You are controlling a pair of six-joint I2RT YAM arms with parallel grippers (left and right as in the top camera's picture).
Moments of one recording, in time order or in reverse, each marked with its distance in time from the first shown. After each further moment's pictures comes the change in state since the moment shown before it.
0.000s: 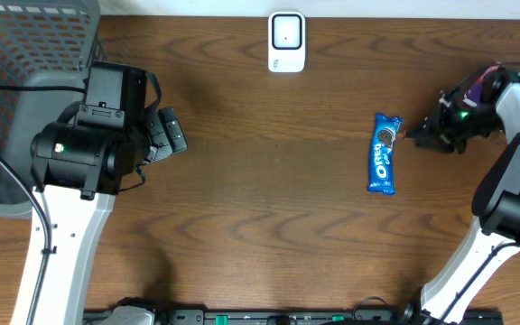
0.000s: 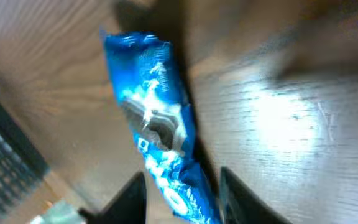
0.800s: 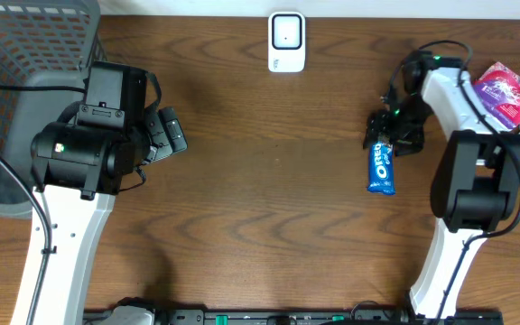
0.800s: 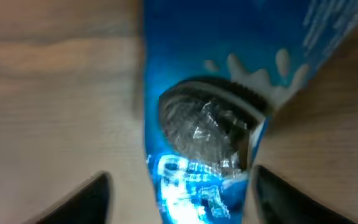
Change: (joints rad) left arm 0.000 0.000 0.000 0.000 0.000 0.000; right arm 0.342 0.000 -0.039 0.035 0.437 0.130
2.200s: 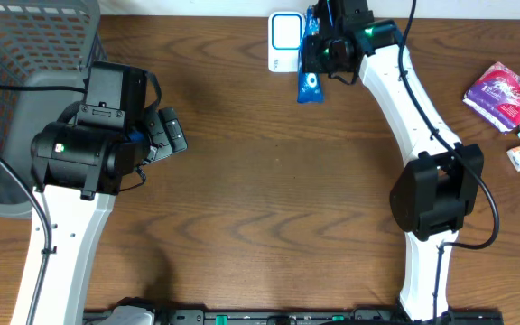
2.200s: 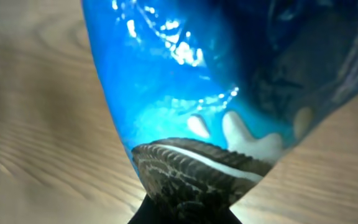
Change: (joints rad) left arm 0.000 0.000 0.000 0.000 0.000 0.000; right arm 0.313 -0.005 0.403 0.388 -0.053 0.172
